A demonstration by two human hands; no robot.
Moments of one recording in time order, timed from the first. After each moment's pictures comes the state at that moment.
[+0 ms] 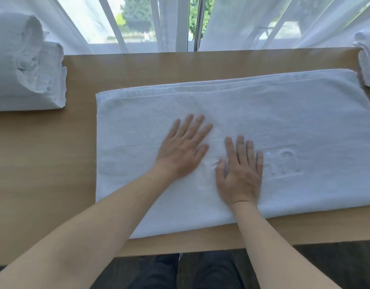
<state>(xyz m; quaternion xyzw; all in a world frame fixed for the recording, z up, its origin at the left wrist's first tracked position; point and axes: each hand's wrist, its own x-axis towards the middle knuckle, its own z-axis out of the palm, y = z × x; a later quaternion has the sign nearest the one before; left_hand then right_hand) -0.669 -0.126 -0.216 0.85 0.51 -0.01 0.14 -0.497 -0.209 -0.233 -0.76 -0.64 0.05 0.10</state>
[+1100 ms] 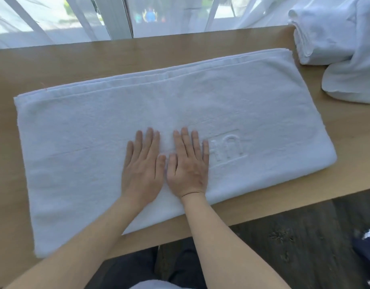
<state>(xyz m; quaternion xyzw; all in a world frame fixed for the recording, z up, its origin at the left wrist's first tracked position) -0.620 -0.191 -0.204 0.75 0.60 0.09 0.27 -0.494 -0.205 -0.224 -0.75 -0.62 0.13 0.18</state>
